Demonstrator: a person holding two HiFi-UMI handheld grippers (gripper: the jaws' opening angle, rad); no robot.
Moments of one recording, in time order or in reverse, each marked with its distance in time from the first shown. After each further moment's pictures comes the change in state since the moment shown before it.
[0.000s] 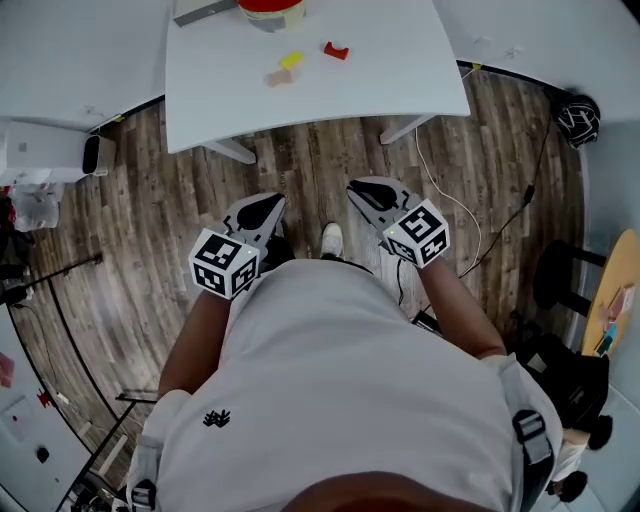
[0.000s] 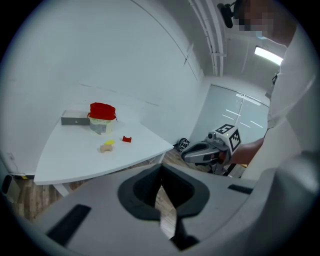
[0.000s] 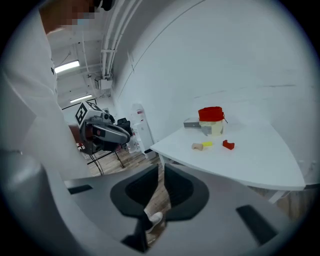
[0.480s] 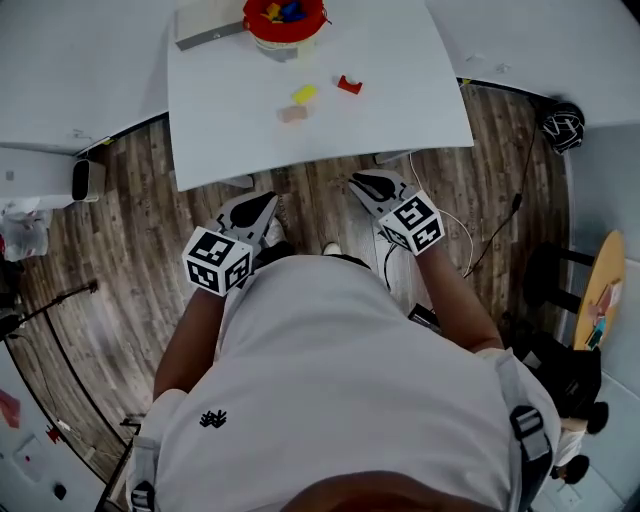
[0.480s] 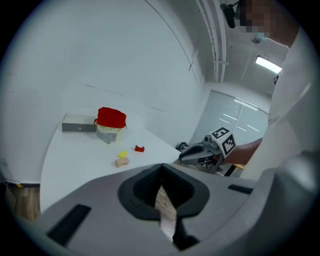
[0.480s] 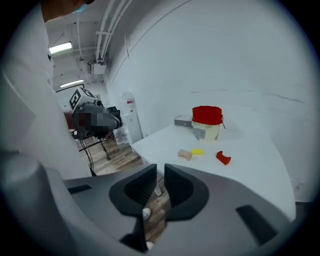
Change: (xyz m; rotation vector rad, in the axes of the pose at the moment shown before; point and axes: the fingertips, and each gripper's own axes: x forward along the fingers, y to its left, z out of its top) left arm 0.003 0.115 0.050 -0.012 -0.037 -0.043; right arm 0.087 -0.070 0.047 -0.075 0.110 -0.114
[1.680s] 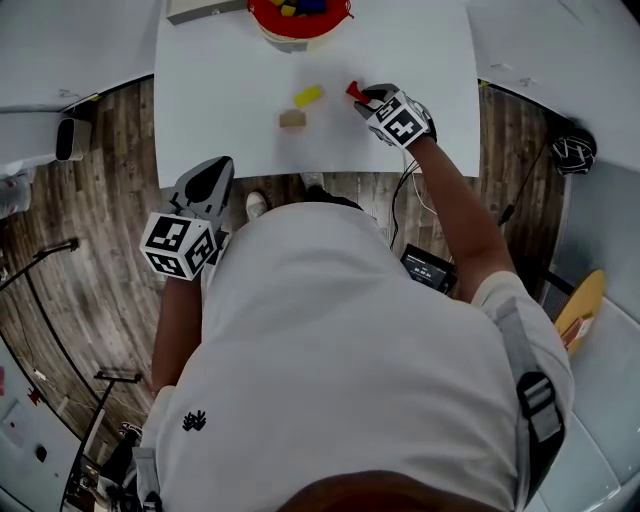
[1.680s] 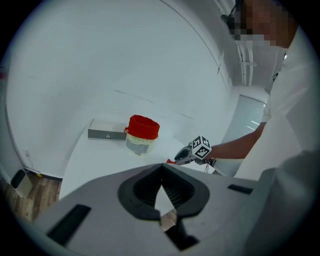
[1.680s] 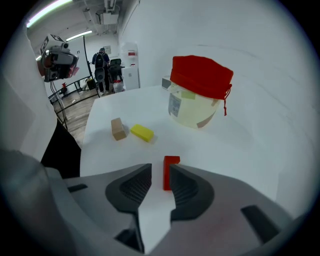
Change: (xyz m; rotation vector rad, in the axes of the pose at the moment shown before) left arm 0.026 0.113 0.056 -0.124 -0.058 0.270; right arm 0.154 -0.233 -0.002 -0.337 0.438 0.033
